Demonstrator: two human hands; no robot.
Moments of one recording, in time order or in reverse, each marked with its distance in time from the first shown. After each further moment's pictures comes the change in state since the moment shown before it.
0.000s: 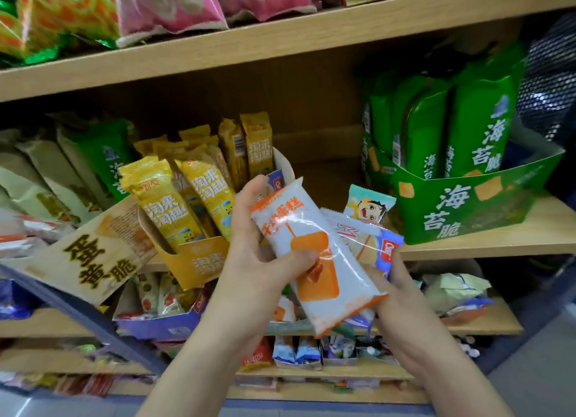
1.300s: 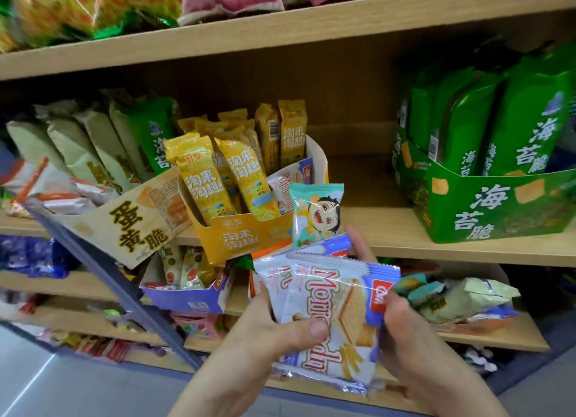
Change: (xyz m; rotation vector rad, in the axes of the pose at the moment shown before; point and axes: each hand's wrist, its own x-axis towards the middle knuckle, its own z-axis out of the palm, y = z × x) left_hand -0.055 -0.045 -0.037 -0.123 -0.215 -0.264; right_hand -0.028 0.016 0.008 -0.010 -0.533 -0.087
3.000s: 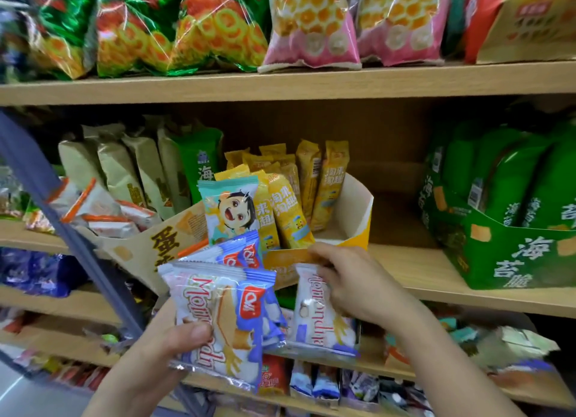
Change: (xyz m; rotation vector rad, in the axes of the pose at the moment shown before) left_hand -0.040 0.030 -0.132 -0.170 0.195 0.172; right_hand 0.132 -0.008 0.017 -1.312 0.053 -0.095
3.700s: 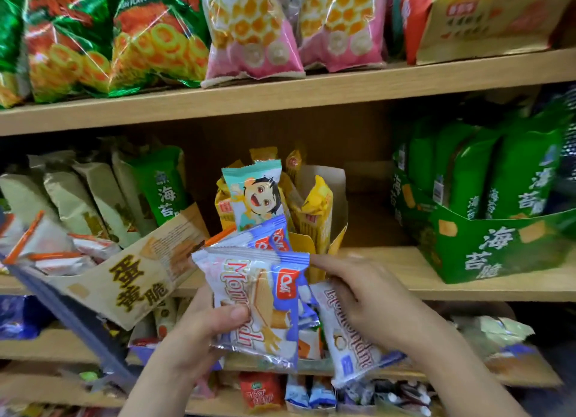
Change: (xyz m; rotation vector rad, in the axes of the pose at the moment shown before) left_hand 0.066 -0.012 0.056 -0.008 -0.159 0.030; right_hand -0.037 0.008 -0.036 0.003 0.036 0.032
